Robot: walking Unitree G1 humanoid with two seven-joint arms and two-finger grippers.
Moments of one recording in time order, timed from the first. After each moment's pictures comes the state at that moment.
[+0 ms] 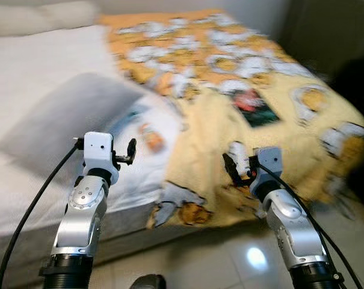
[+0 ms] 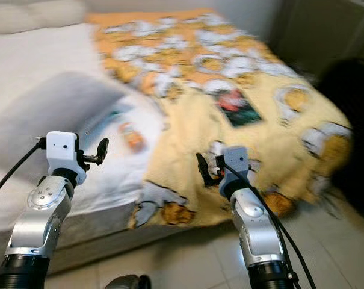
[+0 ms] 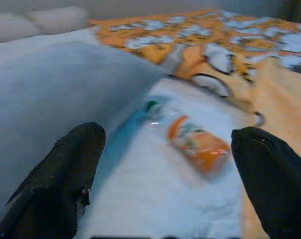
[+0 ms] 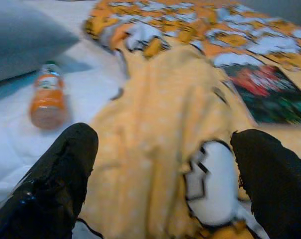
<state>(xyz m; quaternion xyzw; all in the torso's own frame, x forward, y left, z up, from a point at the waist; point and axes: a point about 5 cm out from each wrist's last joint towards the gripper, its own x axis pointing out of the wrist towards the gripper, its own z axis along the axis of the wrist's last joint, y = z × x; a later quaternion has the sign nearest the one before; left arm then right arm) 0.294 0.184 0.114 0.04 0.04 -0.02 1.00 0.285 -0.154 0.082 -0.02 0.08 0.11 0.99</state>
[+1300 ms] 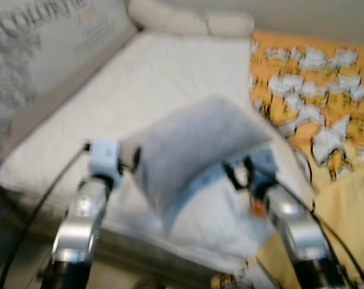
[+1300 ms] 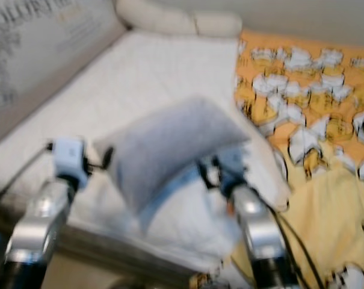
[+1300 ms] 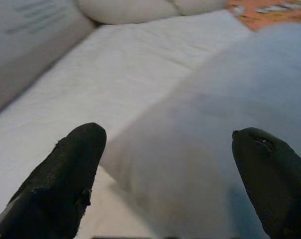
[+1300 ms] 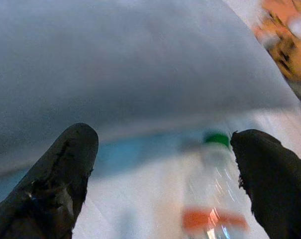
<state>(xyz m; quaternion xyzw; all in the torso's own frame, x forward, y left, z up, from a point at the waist) 0.287 0.173 0.105 0.08 0.07 -0.10 0.99 0.289 -0.163 0.073 -0.06 0.18 0.09 0.98</state>
